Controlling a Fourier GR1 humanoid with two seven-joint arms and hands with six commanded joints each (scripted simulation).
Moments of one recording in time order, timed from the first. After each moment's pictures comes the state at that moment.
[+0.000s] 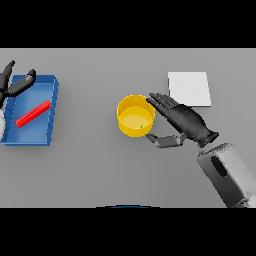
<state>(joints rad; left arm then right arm) -0.49 0.53 -0.02 -1.18 -0.14 -0.09 0.45 -0.31 -0.37 0.39 -1.55 0.66 0.20 -0.08</state>
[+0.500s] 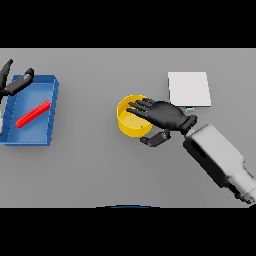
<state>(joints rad) -0.49 0.54 -0.01 -1.17 -0.13 -0.10 0.45 -0.57 -0.38 0.58 -1.27 0.82 0.31 -0.21</state>
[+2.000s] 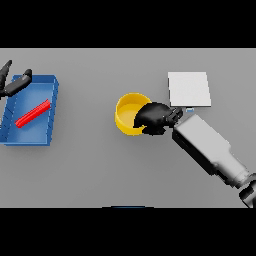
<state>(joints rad) -0.50 0.56 -0.01 -1.14 -0.14 -0.12 0.42 -0.73 -0.33 0.69 -1.07 0.85 0.47 -0.25</state>
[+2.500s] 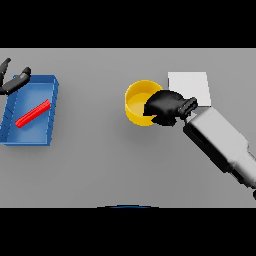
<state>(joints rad) -0.50 0.57 -0.01 -1.14 -0.14 -0.13 0.41 -0.73 -0.43 0.61 -1.28 0.80 0.59 -0.13</state>
